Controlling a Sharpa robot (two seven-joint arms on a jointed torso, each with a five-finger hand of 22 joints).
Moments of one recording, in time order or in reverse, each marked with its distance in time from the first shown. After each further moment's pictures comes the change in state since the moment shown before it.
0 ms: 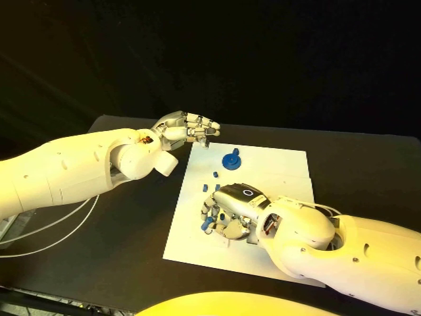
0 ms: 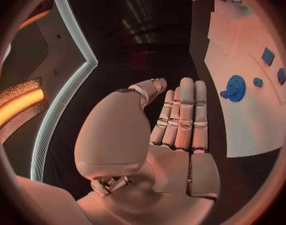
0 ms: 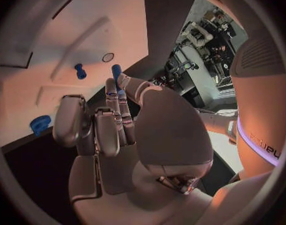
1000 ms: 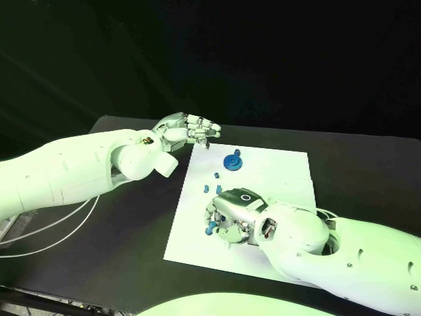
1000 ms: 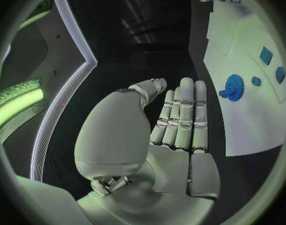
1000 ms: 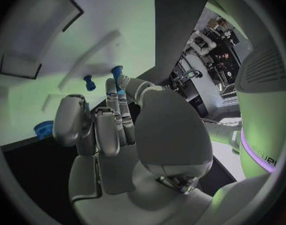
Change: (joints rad) left arm 0.000 -0.002 0.000 -0.002 -0.004 0.005 -0.006; left_hand 0.000 0.000 0.000 0.000 0.000 0.000 0.000 0.000 0.000 0.000 0.000 0.000 0.000 0.000 0.000 0.000 0.000 0.000 0.000 0.000 0.000 0.000; right arm -0.015 0.021 -0.002 -0.026 -0.066 0.062 -0.051; right_hand -0.003 -0.003 -0.004 -0.004 0.004 -0.005 0.004 0.000 0.000 -0.002 0.006 -0.008 0.000 0.000 0.000 0.000 -0.008 0.000 0.000 0.000 -0.011 0.001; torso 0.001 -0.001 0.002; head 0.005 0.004
